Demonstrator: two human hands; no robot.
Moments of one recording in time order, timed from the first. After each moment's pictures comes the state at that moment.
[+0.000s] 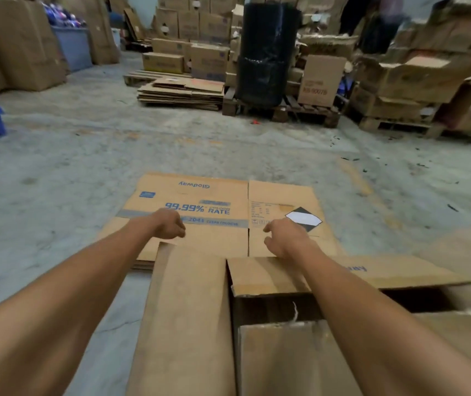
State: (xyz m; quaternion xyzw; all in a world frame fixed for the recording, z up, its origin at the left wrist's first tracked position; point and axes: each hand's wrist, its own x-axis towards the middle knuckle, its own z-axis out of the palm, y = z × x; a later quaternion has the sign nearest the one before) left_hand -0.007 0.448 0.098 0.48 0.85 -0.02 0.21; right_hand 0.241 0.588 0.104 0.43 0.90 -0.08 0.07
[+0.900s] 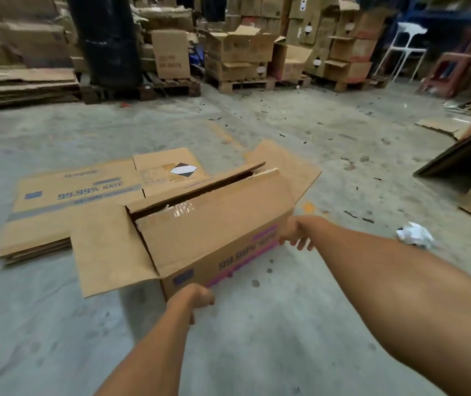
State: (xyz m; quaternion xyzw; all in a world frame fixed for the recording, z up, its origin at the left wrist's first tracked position) left_hand 0.399 0.235 0.108 0.38 0.75 -0.07 0.54; right_hand 0.616 0.368 0.187 0.68 0.64 -0.28 0.22
